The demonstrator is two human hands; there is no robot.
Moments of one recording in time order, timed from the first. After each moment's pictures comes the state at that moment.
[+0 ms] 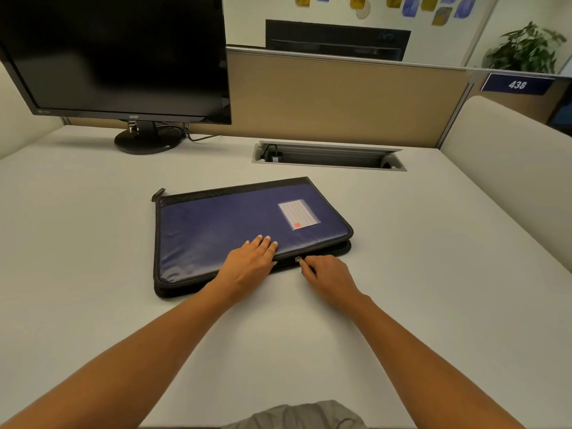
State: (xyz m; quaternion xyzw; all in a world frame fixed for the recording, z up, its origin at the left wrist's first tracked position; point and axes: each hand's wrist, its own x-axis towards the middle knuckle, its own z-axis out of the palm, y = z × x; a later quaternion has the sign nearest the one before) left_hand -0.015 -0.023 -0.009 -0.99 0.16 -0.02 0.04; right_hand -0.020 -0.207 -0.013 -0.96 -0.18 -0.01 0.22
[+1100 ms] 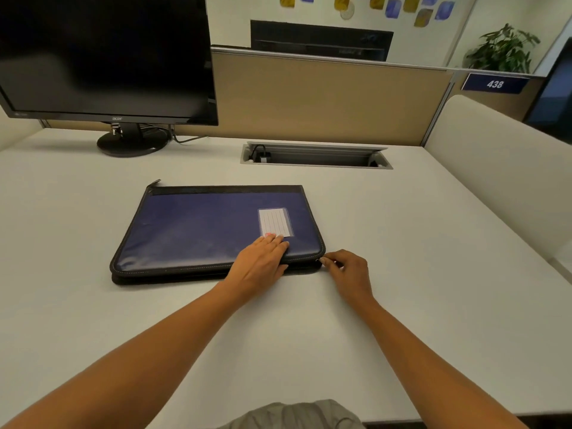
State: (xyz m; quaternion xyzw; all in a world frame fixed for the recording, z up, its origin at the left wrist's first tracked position) left_hand -0.021 -0.052 0.004 -0.97 0.22 -0.07 -0.05; right_hand -0.030 -0.247 -0.017 -0.91 -0.01 -0.12 0.40
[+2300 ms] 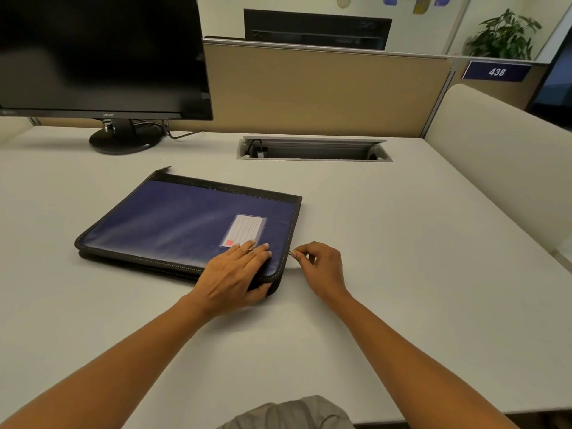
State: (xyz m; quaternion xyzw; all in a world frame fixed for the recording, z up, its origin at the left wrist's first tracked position) left_hand -0.050 -0.010 0.012 -0.93 0.31 -0.19 -0.01; right_hand -0.030 -0.200 -0.007 -0.89 -0.05 -0.12 0.44
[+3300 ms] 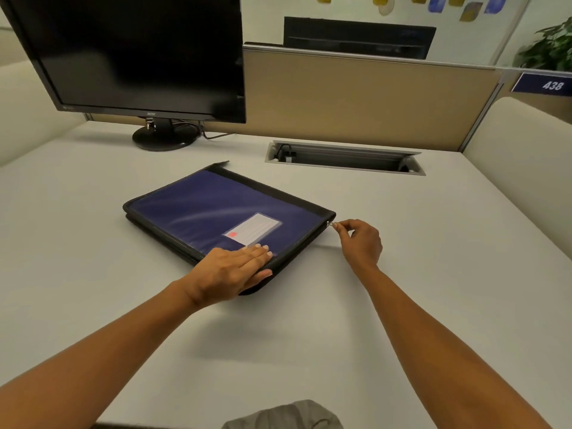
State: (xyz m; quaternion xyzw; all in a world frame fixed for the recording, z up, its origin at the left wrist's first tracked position) left_hand -0.058 0.019 0.039 -0.85 0.41 -0.32 0.00; right_hand 0.041 -0.224 0.004 -0.89 0.08 -0.17 0.41
